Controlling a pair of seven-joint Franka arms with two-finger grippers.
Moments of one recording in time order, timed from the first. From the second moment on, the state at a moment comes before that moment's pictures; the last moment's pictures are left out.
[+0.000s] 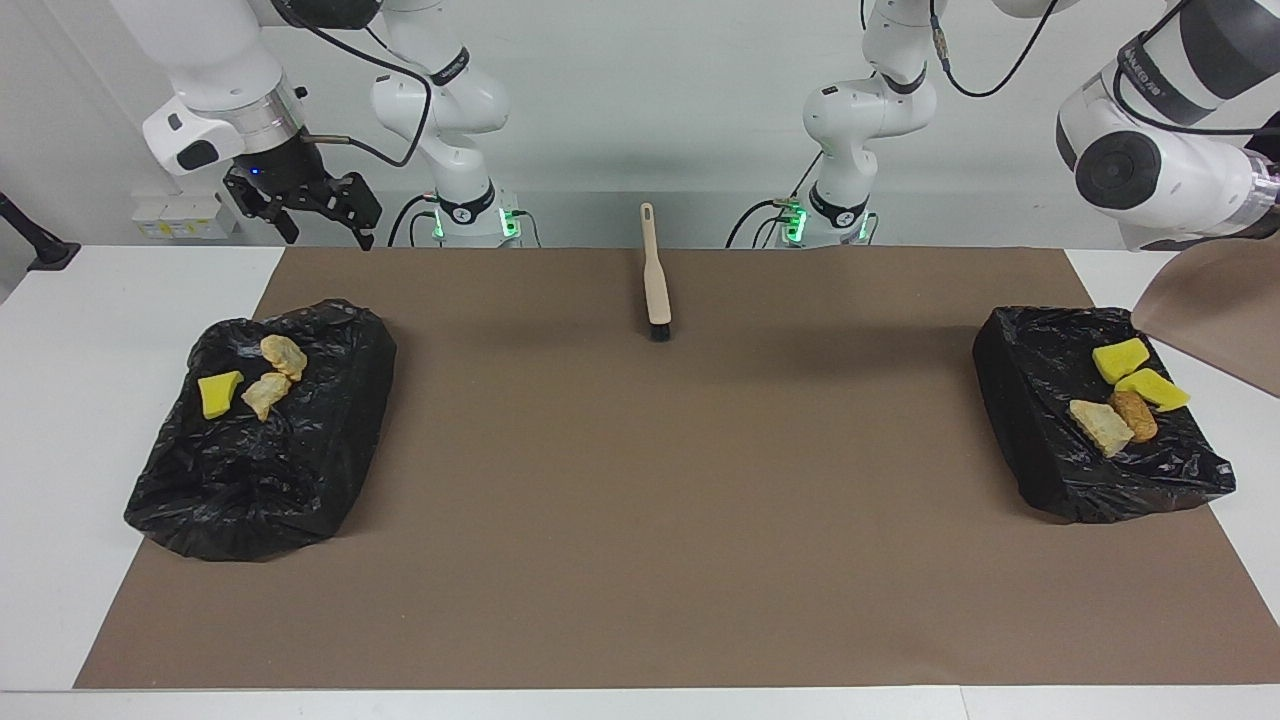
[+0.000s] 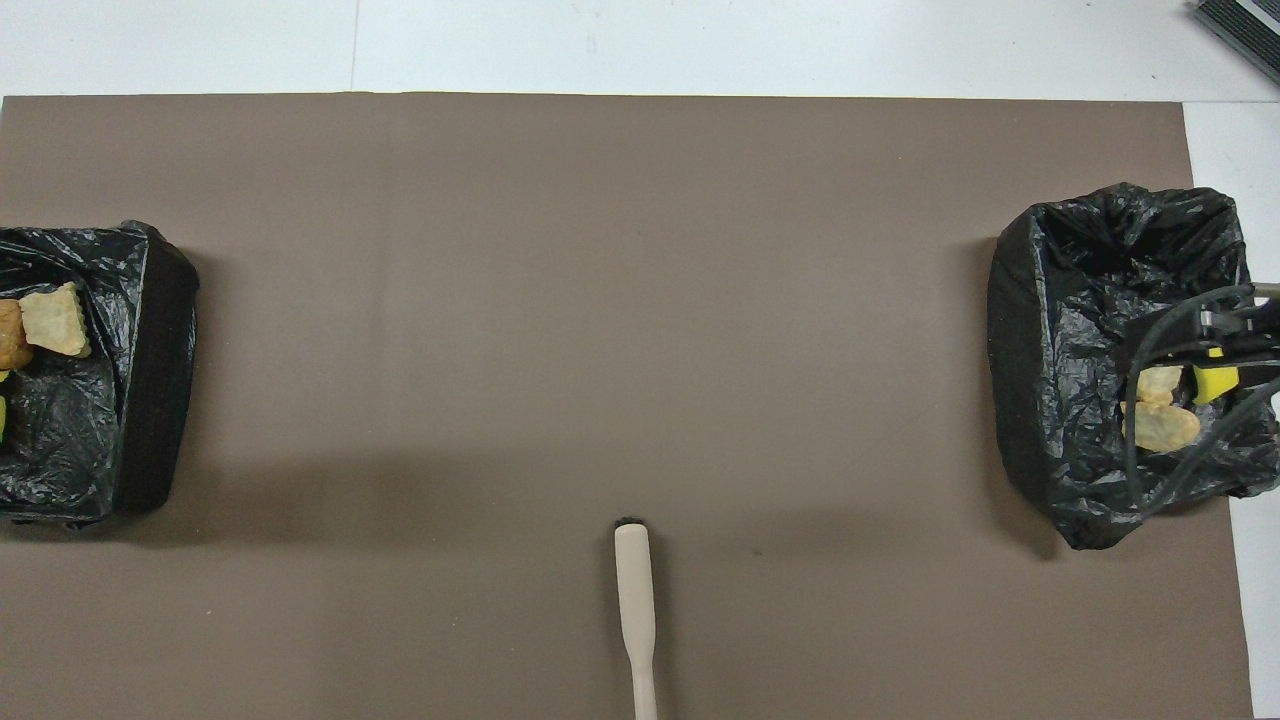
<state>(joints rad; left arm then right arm) 0.12 0.06 -0.11 -1.68 1.12 1.53 0.97 -0.02 -0.01 0.00 -1.51 0.00 1.42 0.12</state>
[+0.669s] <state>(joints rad) 0.04 0.08 -0.12 -1.66 0.46 1.58 0.62 -0.02 -0.01 0.00 -1.51 0.00 1.42 0.12</state>
